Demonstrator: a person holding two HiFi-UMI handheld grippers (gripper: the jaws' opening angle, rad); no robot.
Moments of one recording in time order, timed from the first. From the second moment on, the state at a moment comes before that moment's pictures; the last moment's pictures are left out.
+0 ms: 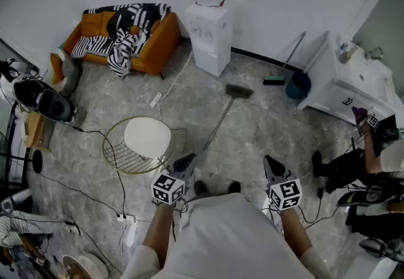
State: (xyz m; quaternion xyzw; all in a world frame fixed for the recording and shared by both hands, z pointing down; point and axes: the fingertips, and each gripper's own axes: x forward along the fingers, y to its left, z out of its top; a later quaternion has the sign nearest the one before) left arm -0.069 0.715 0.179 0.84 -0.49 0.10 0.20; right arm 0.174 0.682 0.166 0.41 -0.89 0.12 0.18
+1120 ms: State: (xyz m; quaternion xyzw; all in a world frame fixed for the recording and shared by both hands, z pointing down) left arm -0.042 0.700 0.199 0.81 -0.52 0.12 0.22; right arm 0.210 0.651 0.204 0.39 -0.89 0.19 0.17
